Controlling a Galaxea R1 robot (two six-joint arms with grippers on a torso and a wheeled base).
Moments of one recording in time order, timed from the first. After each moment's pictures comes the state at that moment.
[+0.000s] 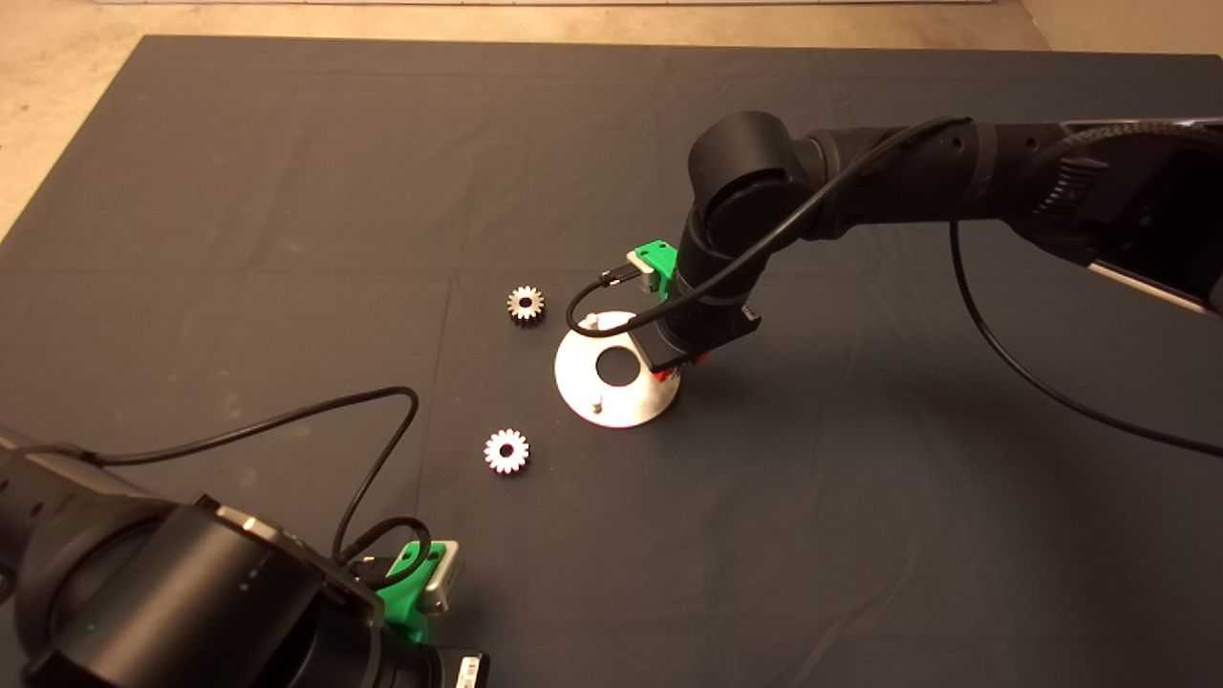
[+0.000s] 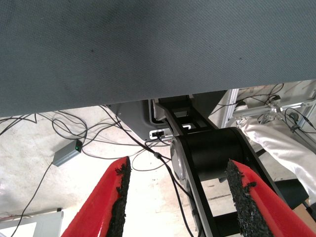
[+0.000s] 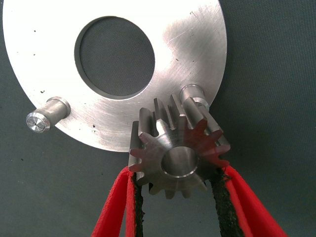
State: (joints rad) left arm -0.07 2.35 -0.34 0.43 1.53 -1.91; right arm 0.38 2.87 -1.28 -0.24 -1.53 1.19
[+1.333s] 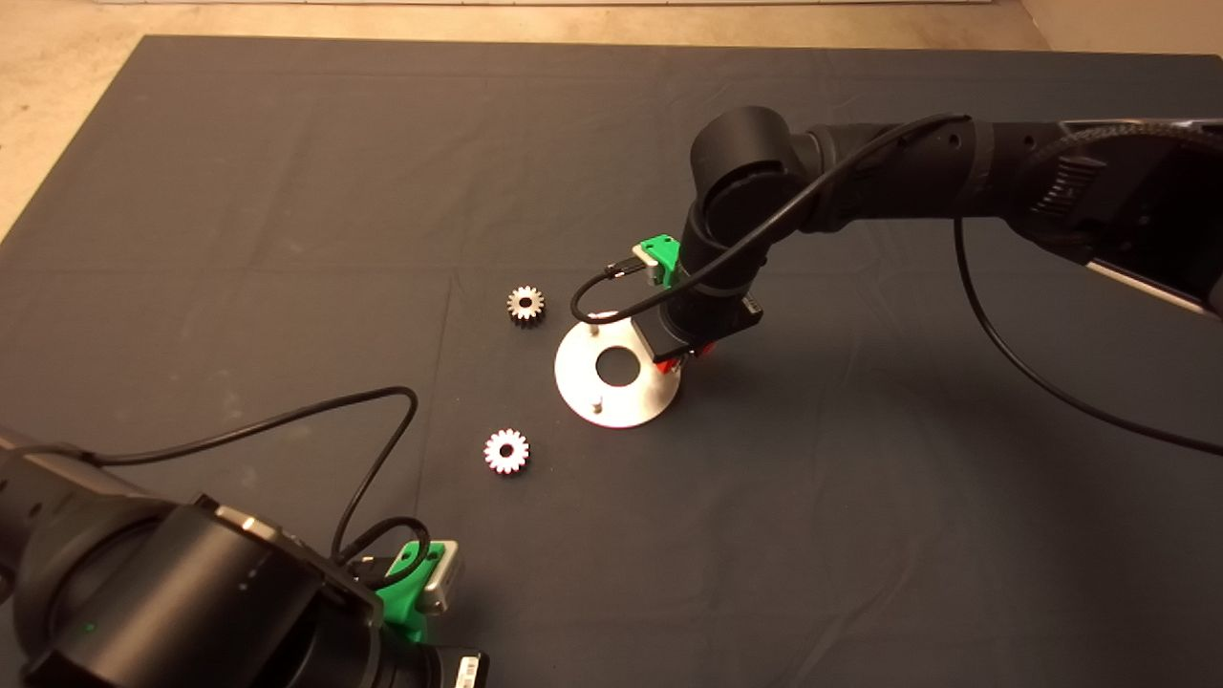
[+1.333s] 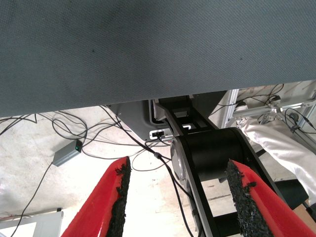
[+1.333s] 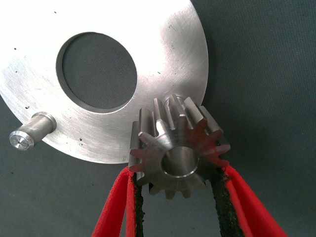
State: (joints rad) left arm -0.07 2.35 -0.34 0.43 1.53 -1.91; right arm 0.38 2.87 -1.32 -0.24 -1.53 1.18
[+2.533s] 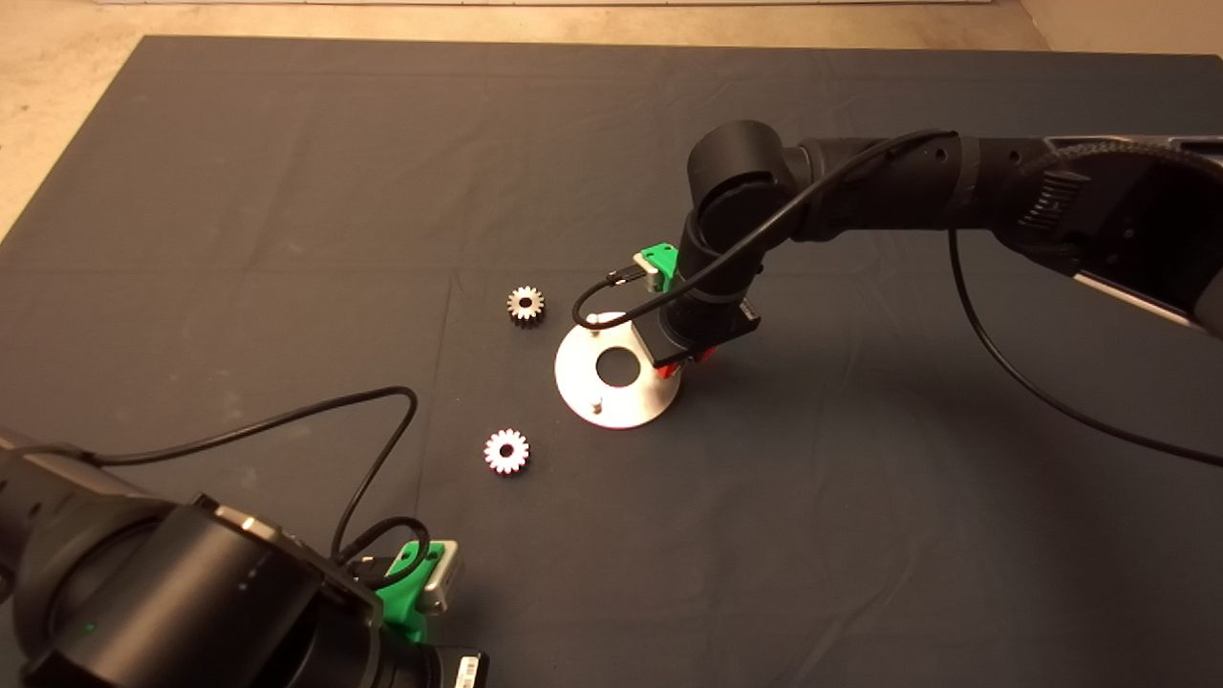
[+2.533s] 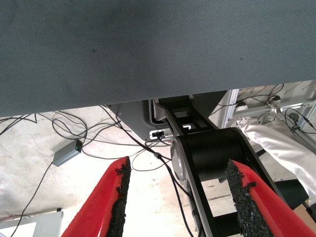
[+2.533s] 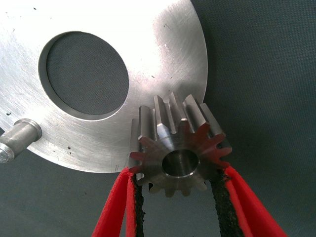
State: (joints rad) left arm -0.07 2.35 -0.34 0.43 1.53 -1.91; right arm 0.35 2.88 -1.35 -0.24 -1.53 1.16
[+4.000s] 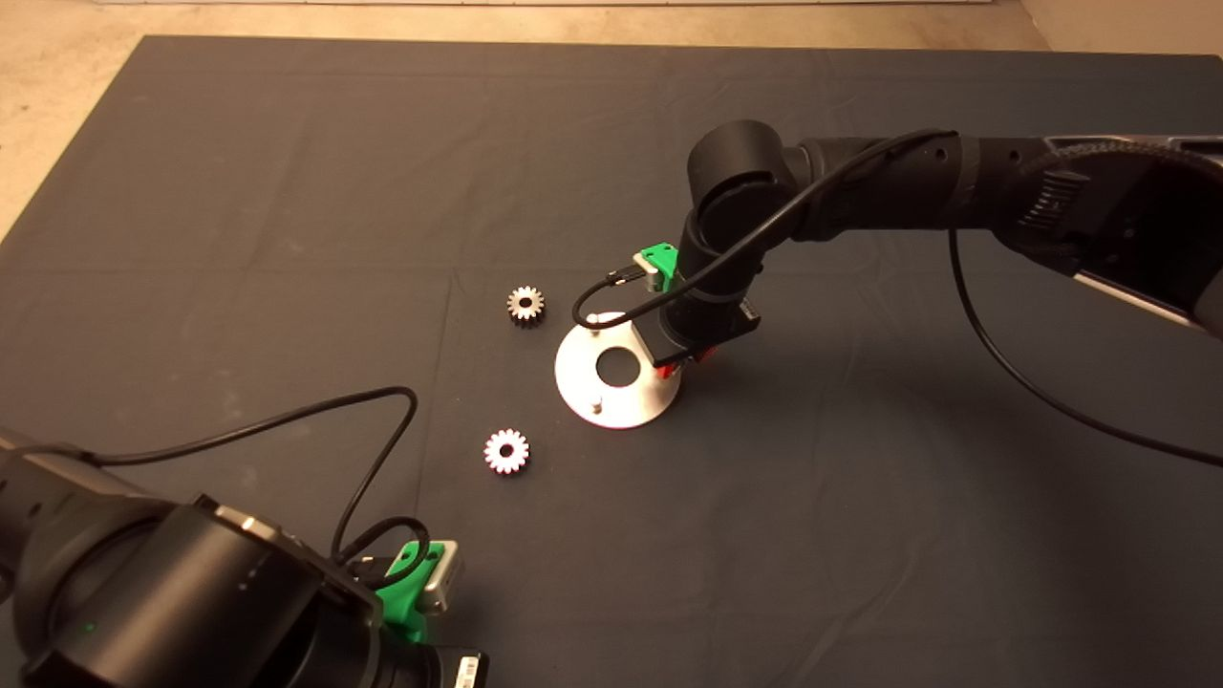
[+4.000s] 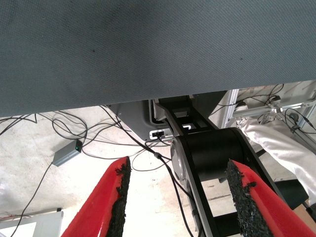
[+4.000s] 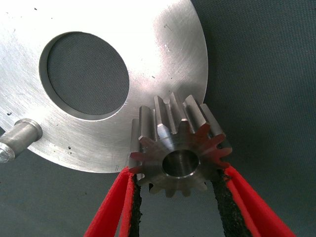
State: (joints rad) left arm -0.07 2.35 -0.34 0.43 1.53 -1.91; right arm 0.35 2.88 -1.35 -0.24 -1.53 1.16
